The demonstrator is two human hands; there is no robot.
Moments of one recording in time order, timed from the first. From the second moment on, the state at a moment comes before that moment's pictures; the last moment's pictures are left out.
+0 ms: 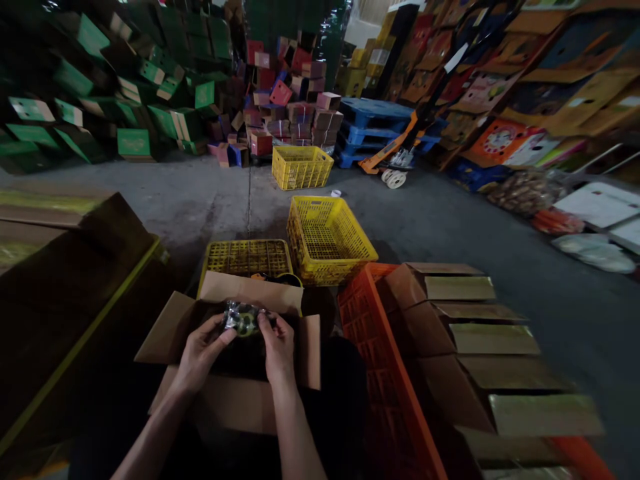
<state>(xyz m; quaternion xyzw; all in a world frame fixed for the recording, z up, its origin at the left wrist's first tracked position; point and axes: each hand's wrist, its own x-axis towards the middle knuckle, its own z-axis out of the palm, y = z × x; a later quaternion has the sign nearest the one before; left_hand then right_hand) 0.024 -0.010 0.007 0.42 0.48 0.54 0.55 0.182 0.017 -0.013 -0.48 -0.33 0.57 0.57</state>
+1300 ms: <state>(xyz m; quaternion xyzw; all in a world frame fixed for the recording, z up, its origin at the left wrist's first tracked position) 0.022 -0.014 0.017 0.52 0.49 0.46 0.52 0.181 0.011 0.003 -0.49 -0.47 0.51 0.53</state>
